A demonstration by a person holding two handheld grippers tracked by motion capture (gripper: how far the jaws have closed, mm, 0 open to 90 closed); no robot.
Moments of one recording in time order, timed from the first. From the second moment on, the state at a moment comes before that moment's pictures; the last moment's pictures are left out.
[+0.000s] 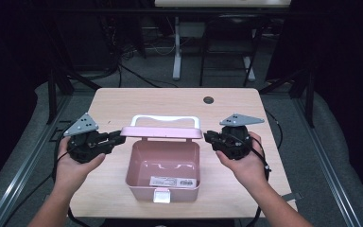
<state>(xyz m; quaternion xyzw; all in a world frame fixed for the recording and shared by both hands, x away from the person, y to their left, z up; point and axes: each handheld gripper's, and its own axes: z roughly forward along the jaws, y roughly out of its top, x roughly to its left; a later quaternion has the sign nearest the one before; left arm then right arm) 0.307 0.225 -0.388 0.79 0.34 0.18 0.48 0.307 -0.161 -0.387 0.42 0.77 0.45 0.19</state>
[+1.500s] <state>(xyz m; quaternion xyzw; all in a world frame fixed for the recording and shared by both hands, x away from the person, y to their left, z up) 0.275 0.230 -0.401 0.79 0.33 0.18 0.48 0.331 -0.151 -0.391 0.43 0.76 0.46 0.16</state>
